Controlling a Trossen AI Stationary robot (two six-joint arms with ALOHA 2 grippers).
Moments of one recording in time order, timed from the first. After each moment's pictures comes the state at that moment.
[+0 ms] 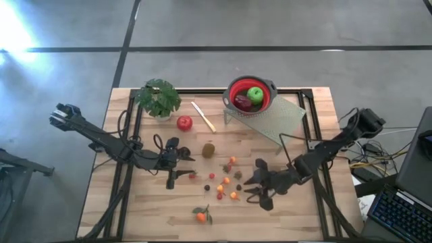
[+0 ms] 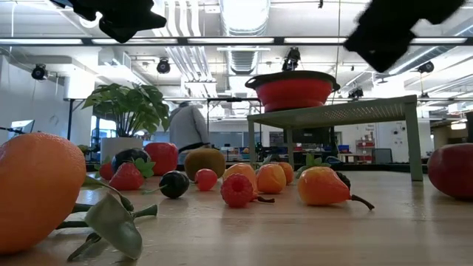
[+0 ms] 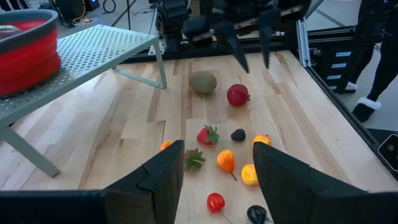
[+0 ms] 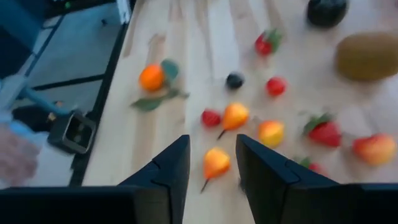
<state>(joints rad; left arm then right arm) -0.45 1.03 0.63 0.07 -0.42 -0.11 0.59 1.41 0.78 0.00 0.33 0.57</state>
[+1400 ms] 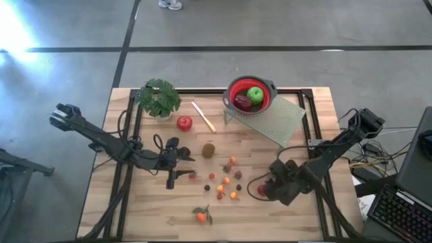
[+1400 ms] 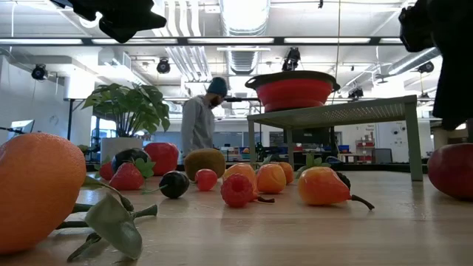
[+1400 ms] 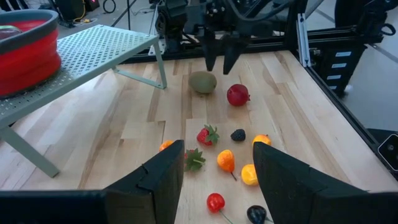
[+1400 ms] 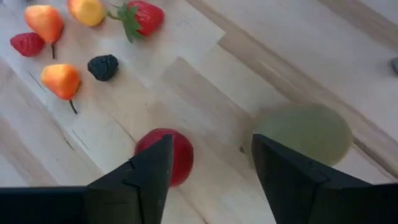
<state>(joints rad) -0.45 1.03 0.63 0.07 -0.42 -0.11 0.70 1.42 0.86 -0.76 0.41 1.55</state>
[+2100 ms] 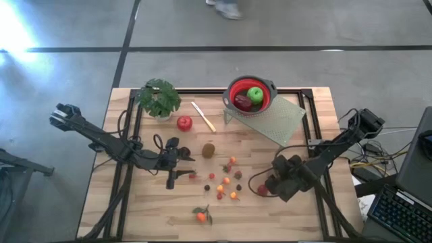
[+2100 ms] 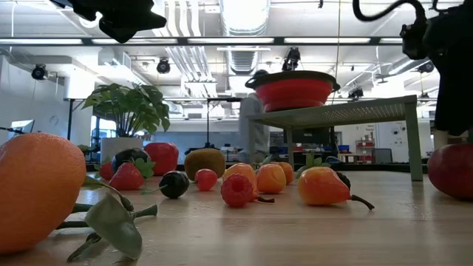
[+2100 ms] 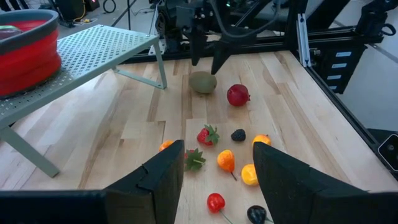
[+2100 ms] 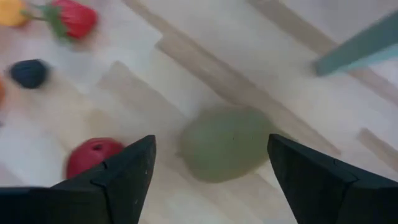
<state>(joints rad) -0.45 1.03 0.63 0.07 -0.42 -0.11 0.67 1.42 0.85 -0.94 0.40 1.60</state>
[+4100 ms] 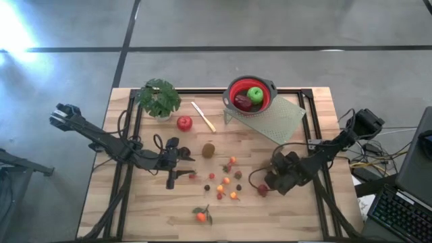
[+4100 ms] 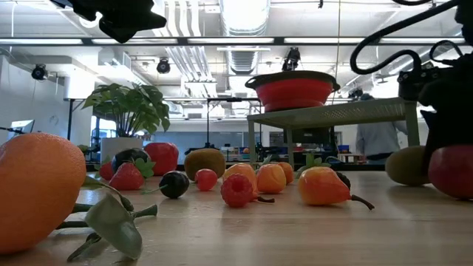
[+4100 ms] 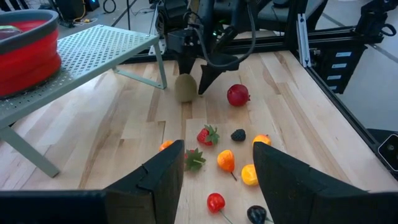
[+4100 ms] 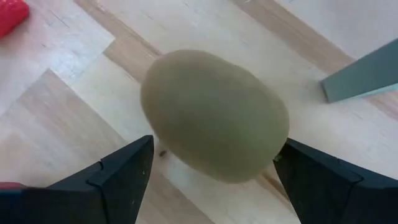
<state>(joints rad) -0.45 1.03 0.63 0.07 -0.42 -0.11 0.62 1.43 0.60 -0.61 0.47 1.48</state>
